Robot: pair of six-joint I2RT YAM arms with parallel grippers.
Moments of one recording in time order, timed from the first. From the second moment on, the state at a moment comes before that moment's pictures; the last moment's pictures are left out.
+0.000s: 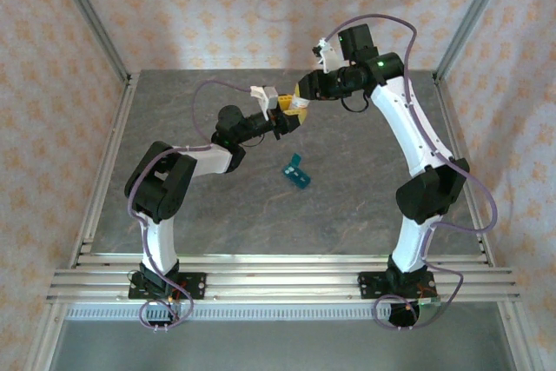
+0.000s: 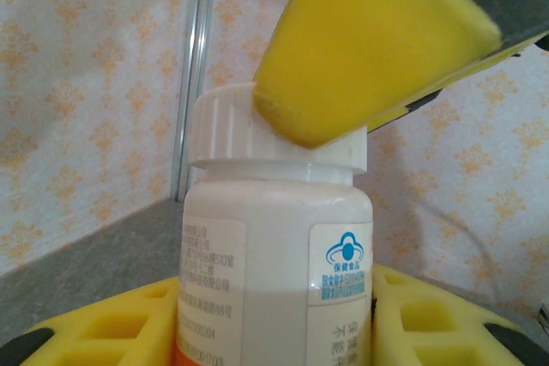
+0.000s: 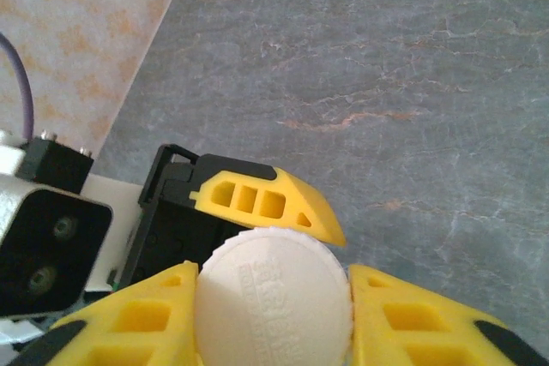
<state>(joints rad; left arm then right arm) -0.43 1.94 1.08 1.13 0.68 -0.33 0.36 1.86 2.08 -1.07 -0.53 0.21</state>
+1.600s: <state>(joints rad) -0.43 1.94 1.07 1.14 0.68 -0.33 0.35 1.91 2.21 -1.14 -0.49 0.19</state>
